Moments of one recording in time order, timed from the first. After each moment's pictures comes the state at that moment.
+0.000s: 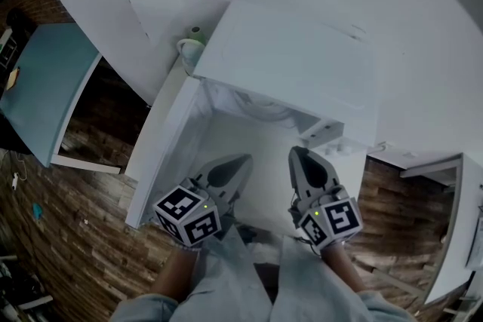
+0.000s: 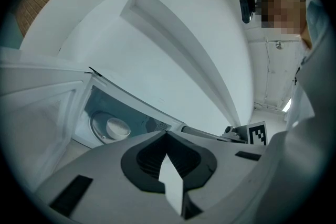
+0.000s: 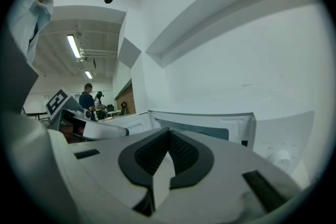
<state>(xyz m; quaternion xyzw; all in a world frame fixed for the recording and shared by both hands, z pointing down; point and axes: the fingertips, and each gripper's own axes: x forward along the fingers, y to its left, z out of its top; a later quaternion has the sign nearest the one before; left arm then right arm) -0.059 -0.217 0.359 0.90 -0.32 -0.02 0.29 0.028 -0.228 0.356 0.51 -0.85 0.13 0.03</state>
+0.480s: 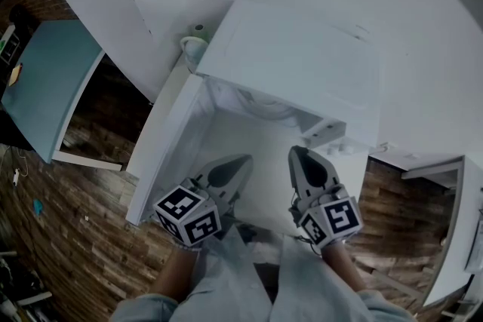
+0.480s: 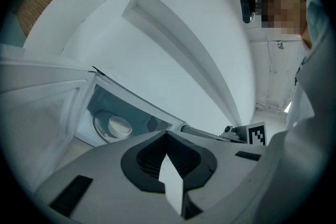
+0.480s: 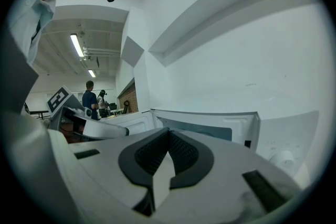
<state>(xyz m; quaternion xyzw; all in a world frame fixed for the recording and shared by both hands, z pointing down) -0.062 -0.213 0.363 0.90 -0.33 -0.02 0.29 0.023 -0.228 0.359 0.50 -0.86 0.13 0.04</state>
